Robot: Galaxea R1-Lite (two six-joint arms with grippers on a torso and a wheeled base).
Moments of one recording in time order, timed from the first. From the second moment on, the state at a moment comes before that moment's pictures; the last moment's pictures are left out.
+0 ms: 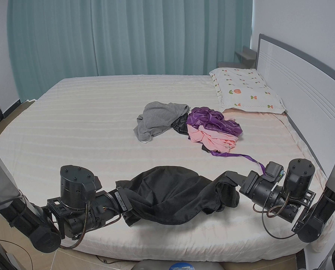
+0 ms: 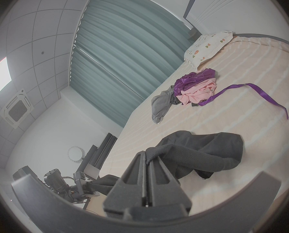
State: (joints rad) left arm -0.58 1.82 -0.36 -0.98 0.06 -0.81; right arm 0.54 1.95 -0.28 -1.50 0.04 0.84
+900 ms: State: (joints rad) left arm -0.58 1.84 -0.38 -0.99 0.06 -0.87; right arm 0.54 1.98 -0.27 -1.50 0.04 0.84
